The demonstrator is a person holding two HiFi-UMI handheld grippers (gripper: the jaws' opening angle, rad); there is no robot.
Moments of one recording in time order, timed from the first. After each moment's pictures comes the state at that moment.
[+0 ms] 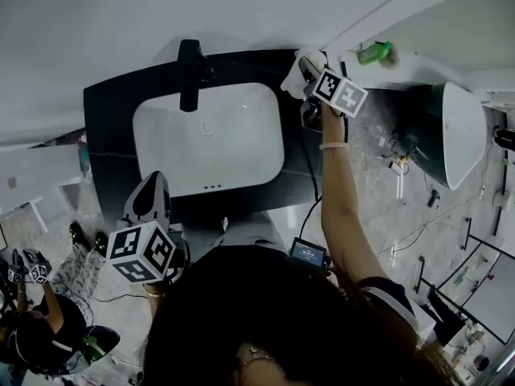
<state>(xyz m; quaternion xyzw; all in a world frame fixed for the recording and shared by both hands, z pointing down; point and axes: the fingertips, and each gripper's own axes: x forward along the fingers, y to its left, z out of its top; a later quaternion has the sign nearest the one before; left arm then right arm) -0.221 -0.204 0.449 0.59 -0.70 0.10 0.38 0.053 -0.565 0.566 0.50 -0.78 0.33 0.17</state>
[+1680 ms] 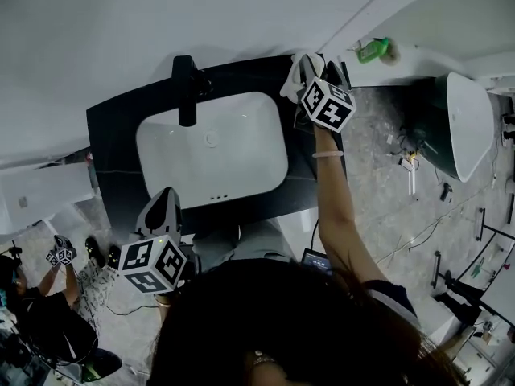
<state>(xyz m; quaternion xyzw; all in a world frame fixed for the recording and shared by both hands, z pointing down) -0.203 -0.207 0.455 0.61 -0.68 0.11 0.39 0.062 -0.569 0.525 0.58 -0.78 0.20 0.10</state>
